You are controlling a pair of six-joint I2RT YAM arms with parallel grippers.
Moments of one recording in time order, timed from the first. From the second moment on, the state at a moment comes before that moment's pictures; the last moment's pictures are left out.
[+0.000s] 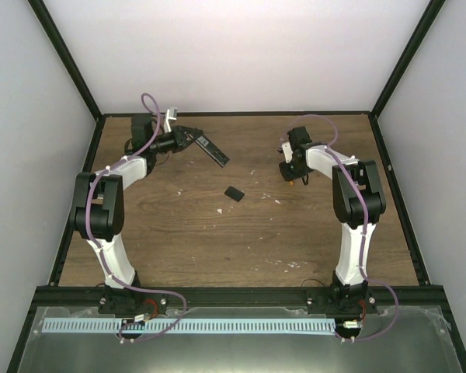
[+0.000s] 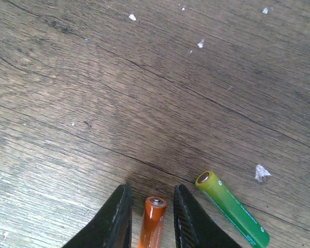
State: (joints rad) left arm -0.10 1.88 1.20 0.43 0.97 -0.81; right arm 0.25 2.03 1.40 -0.56 -0.02 -0.16
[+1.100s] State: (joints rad) left arm -0.10 1.88 1.22 0.41 0.98 -0.81; right arm 0.25 2.05 1.42 -0.58 -0.08 -0.15
